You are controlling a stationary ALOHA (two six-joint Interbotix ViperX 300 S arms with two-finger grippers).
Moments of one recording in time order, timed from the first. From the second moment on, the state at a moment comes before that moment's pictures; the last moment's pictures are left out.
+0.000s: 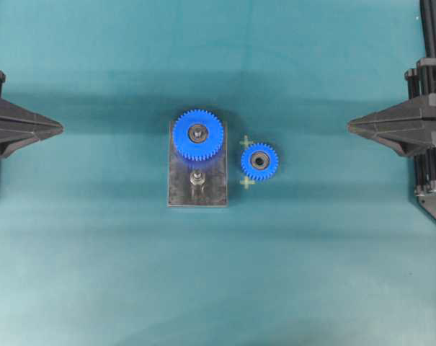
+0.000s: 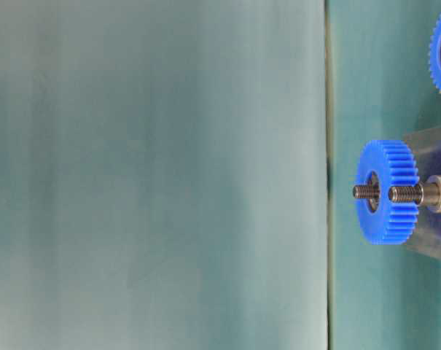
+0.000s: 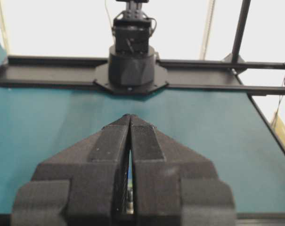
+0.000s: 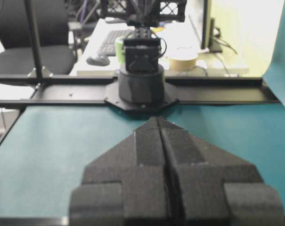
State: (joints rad) left arm 0.00 -0.96 1.17 0.00 -0.29 0.00; right arm 0.00 -0.96 1.17 0.00 -0.29 0.01
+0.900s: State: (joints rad) left arm 0.00 -0.57 1.00 0.01 -0.02 -0.03; right arm -0.16 -0.66 0.96 0.11 0.48 0.14
